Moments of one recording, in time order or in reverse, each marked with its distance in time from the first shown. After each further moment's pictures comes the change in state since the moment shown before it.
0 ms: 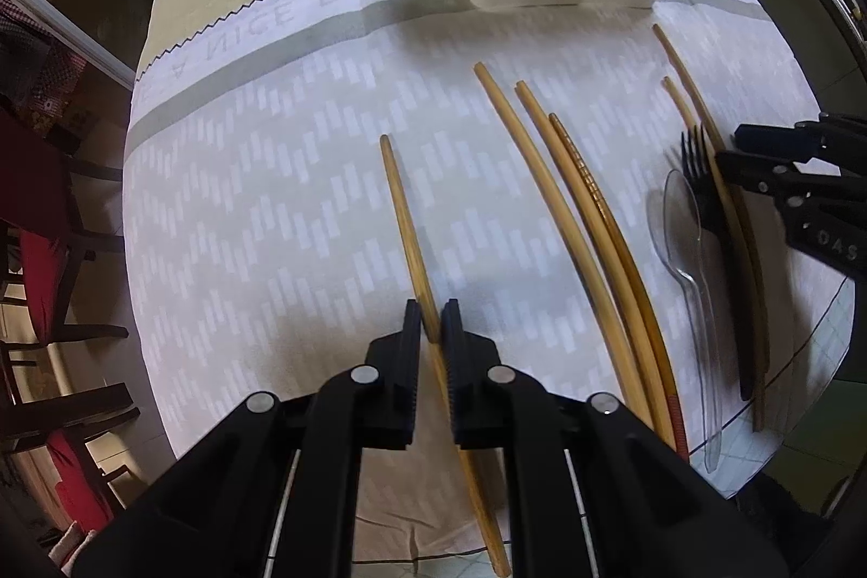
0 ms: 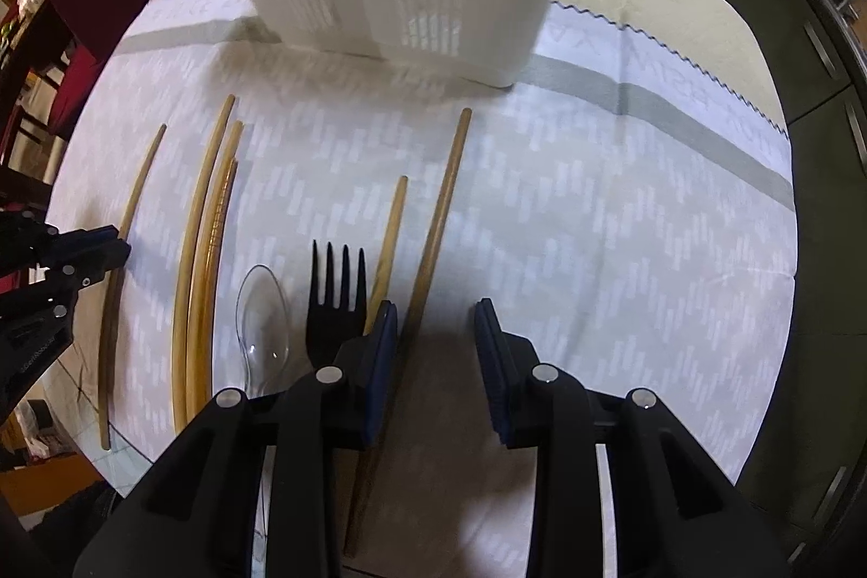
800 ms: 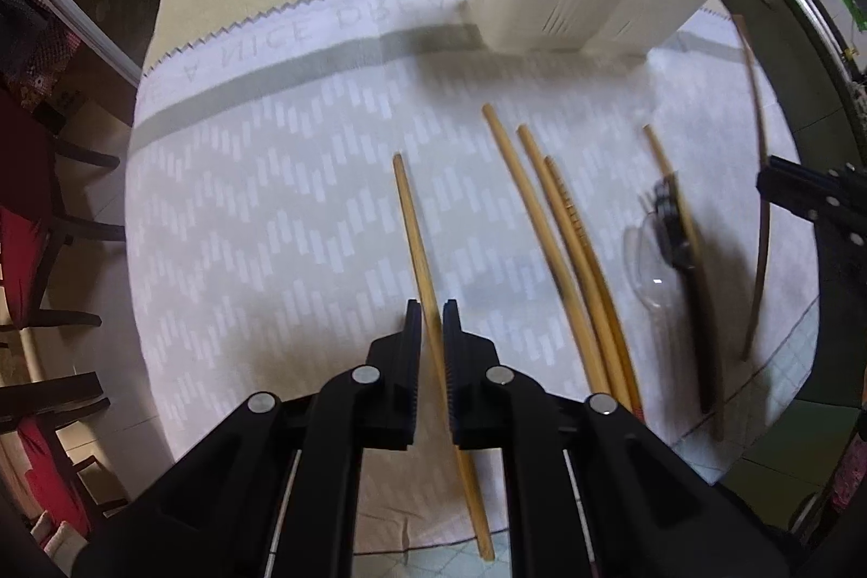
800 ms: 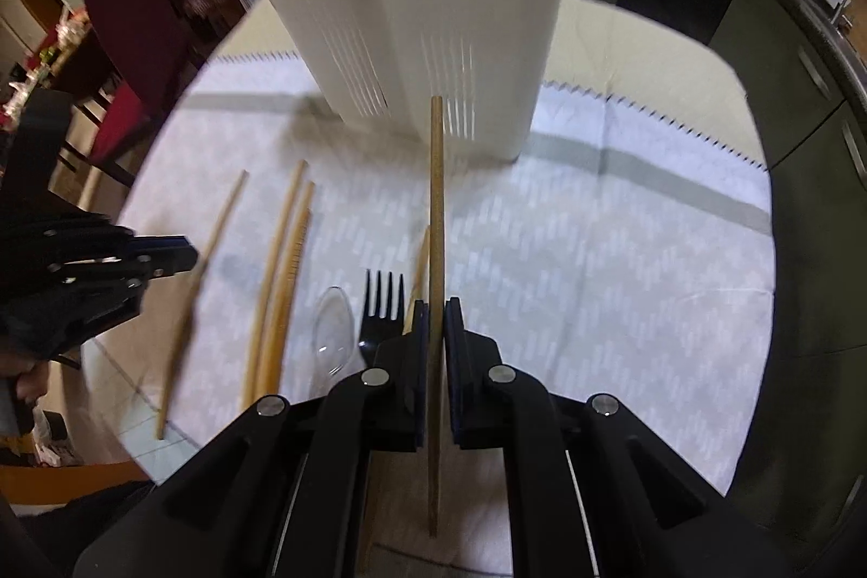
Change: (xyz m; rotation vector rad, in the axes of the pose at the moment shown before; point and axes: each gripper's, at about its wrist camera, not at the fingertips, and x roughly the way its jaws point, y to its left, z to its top) left arm -0.022 0.040 0.005 -0.059 -0.028 -0.095; right arm -0.061 0.008 -0.012 0.011 -0.178 0.113
